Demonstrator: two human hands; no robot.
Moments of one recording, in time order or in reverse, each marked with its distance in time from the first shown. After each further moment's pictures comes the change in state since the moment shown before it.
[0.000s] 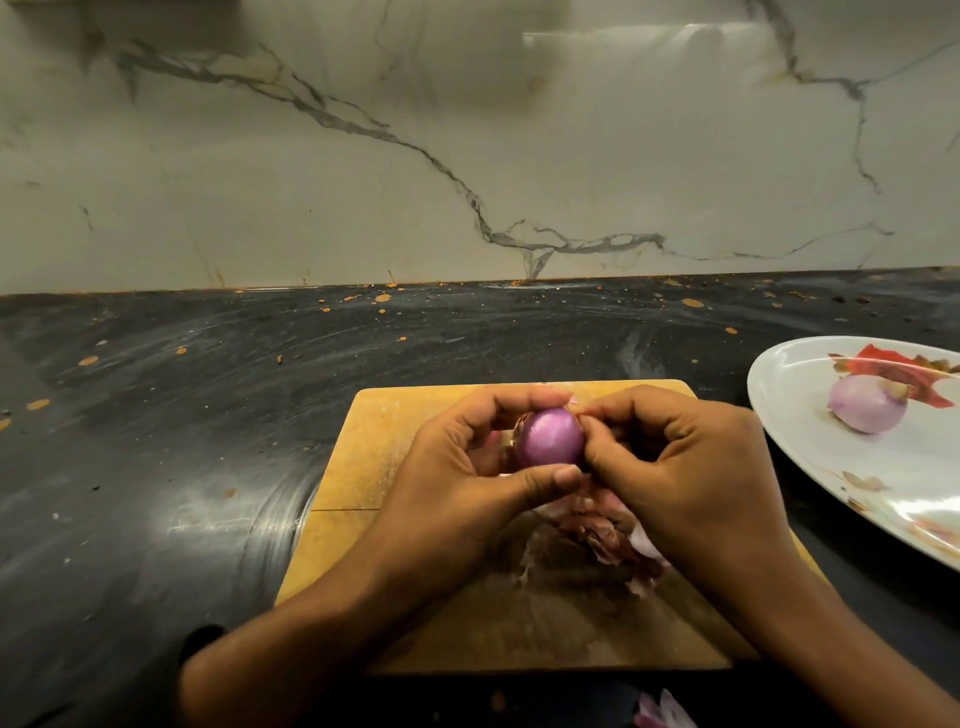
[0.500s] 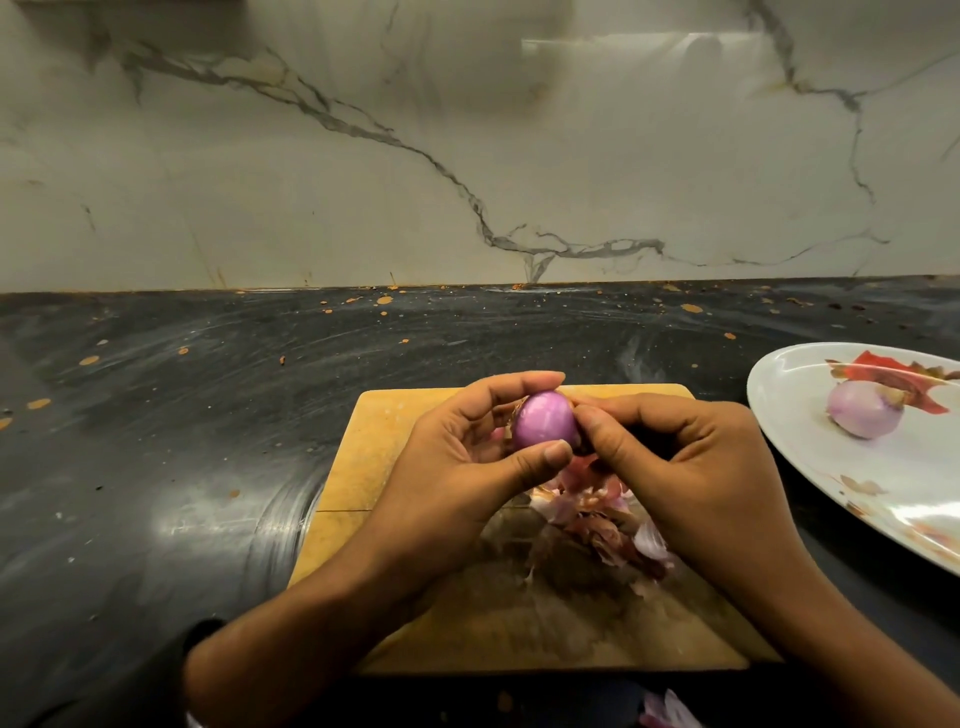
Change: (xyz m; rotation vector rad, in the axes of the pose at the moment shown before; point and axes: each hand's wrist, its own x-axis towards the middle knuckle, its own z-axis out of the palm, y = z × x) left_hand 0.001 0.006 -0.004 -0.046 -0.003 -0.027; right_hand 0.002 -0.003 -0.002 0.275 -0.070 0.096
